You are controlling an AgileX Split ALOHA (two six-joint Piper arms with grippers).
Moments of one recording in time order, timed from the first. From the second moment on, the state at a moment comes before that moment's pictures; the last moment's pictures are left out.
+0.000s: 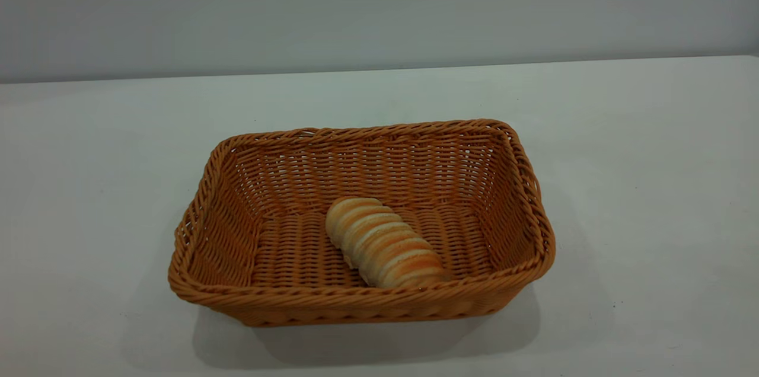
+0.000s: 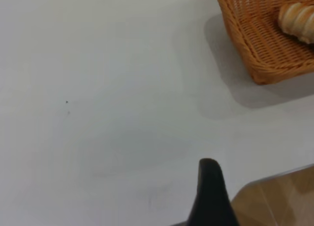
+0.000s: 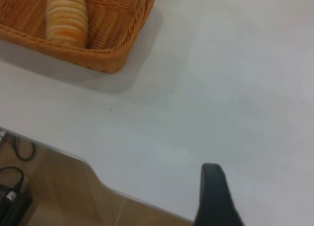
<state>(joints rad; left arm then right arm) -0.15 -0.02 -0.49 -0.03 1.14 0.08 0.35 0.05 -0.47 0.00 1.13 -0.04</state>
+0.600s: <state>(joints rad) -0.15 -0.02 -0.49 -0.03 1.14 0.06 0.35 0.05 -0.47 0.00 1.13 -0.04</state>
